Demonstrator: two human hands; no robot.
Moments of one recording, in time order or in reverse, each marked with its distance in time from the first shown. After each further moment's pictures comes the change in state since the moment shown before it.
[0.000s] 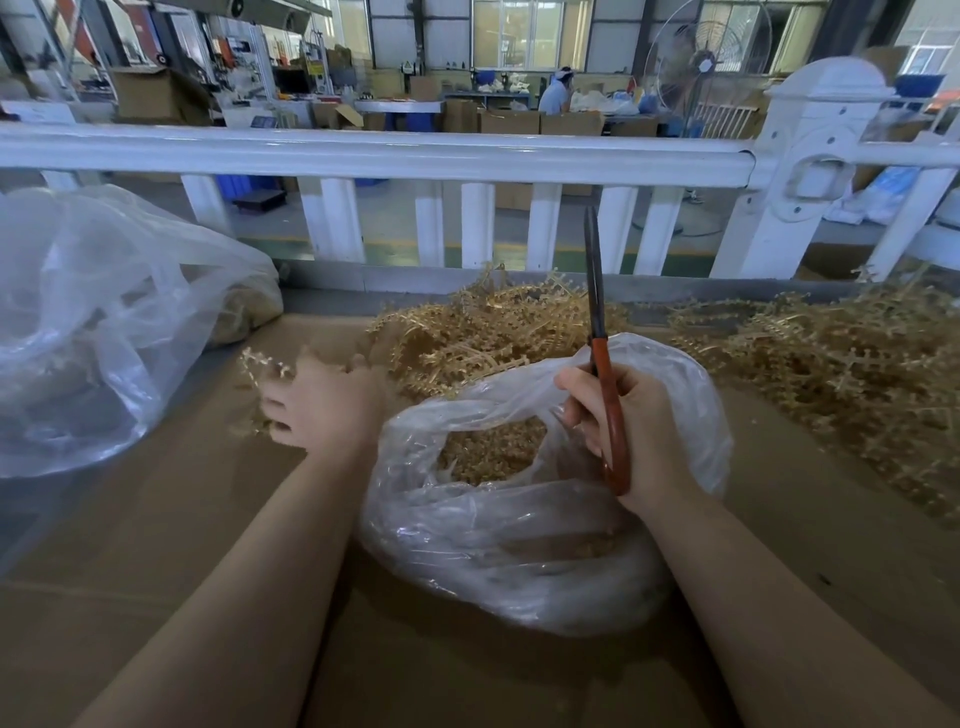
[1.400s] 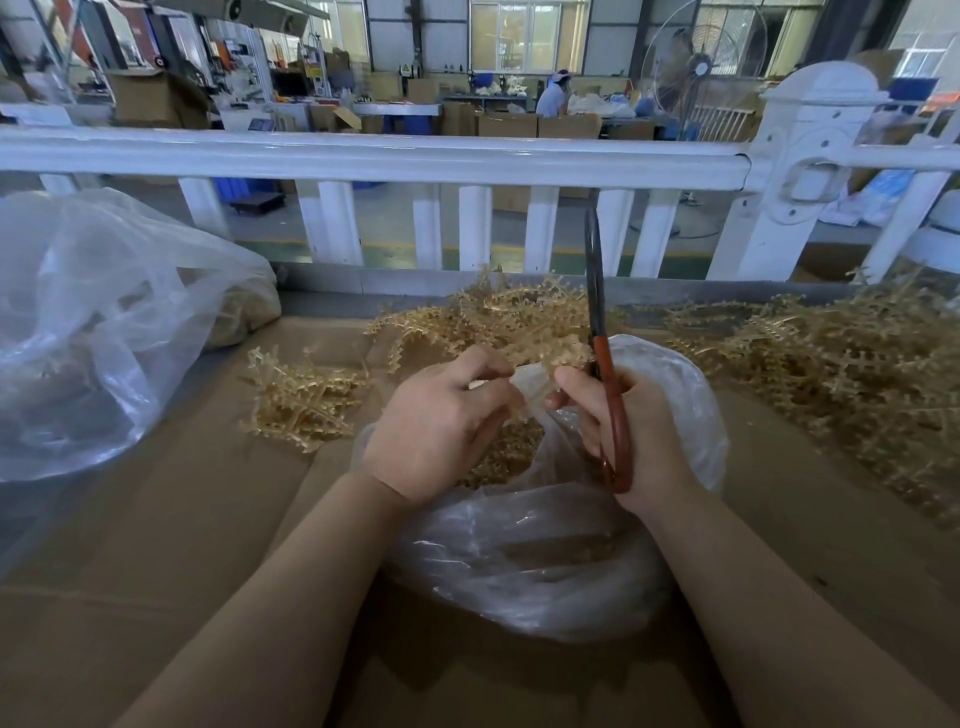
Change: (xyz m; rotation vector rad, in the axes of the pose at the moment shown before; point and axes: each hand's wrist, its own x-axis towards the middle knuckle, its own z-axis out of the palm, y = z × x) left_hand -0.040 -0.004 0.006 0.071 -0.272 1.644; right_hand -0.005 -0.012 0.003 0.064 -0.036 0.082
